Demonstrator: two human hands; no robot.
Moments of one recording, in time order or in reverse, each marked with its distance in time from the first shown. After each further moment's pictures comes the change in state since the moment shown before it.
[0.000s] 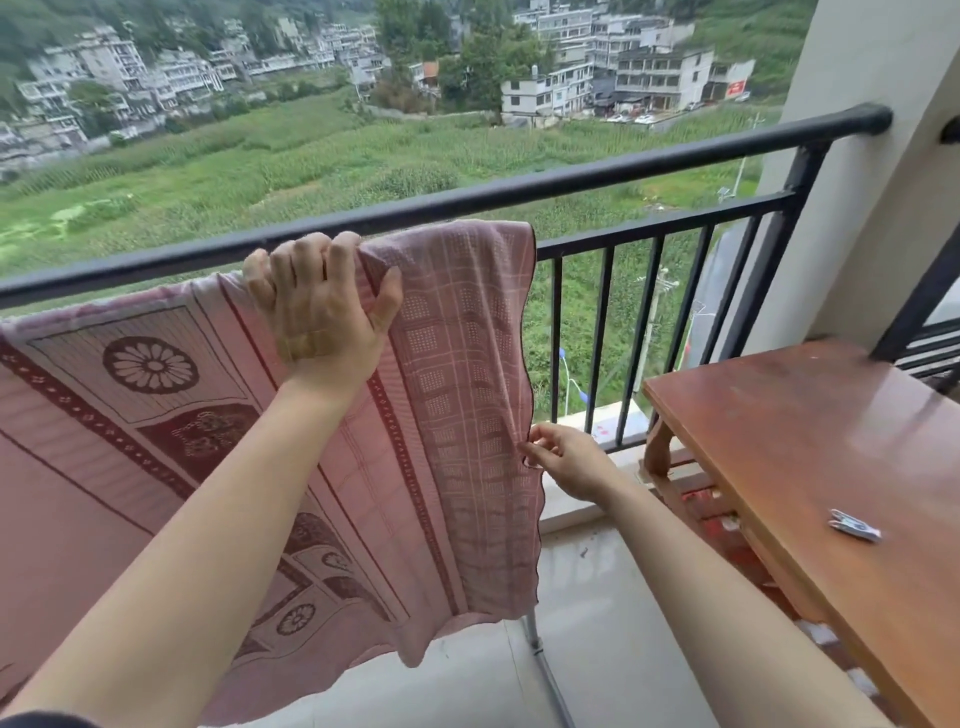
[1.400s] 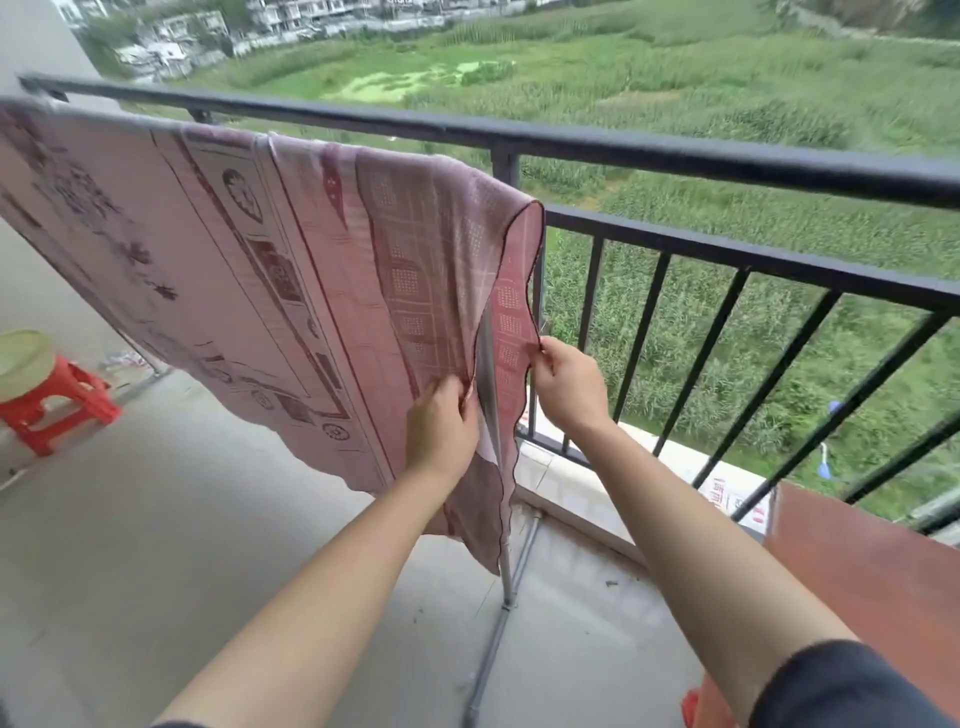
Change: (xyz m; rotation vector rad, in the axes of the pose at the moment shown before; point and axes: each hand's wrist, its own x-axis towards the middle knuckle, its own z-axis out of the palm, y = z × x) left_hand -0.160 0.117 -0.065 0.006 -0.401 -0.905; right_hand 0.037 -0.094 0.006 -0.049 -0.186 -0.514
